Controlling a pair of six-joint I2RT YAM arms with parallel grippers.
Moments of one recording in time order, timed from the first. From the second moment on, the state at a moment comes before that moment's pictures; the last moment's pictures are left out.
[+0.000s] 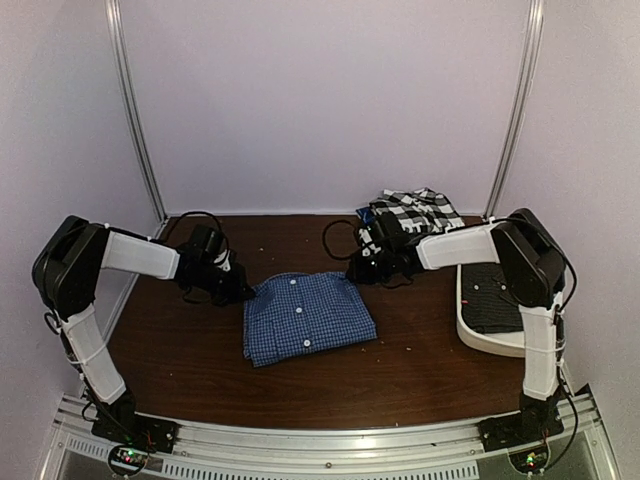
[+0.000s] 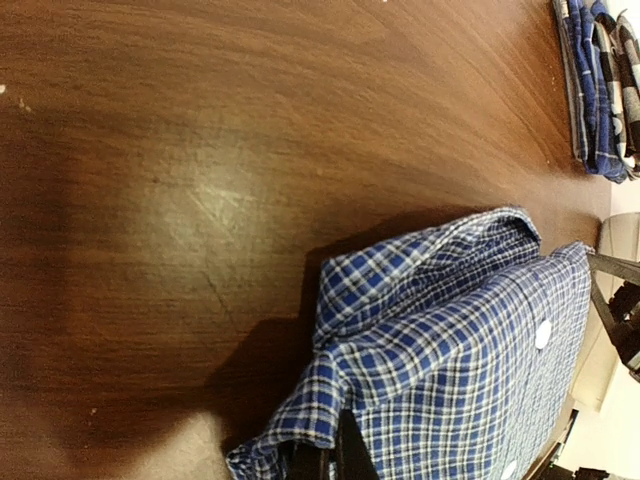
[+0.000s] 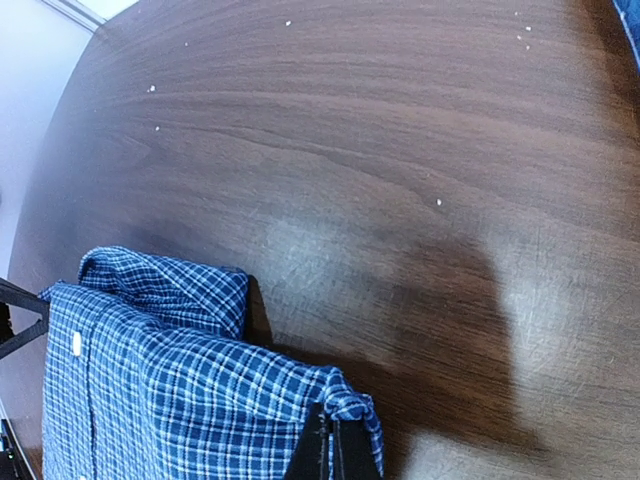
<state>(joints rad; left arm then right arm) -0.40 1.81 0.96 -0.10 0.36 -0.73 0.62 2.10 1.40 -0.09 -0.16 0.52</state>
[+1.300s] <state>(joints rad) -0.59 1.83 1.27 -0.28 0.22 -0.63 0.71 2.17 1.61 -0.25 -0.14 0.37</state>
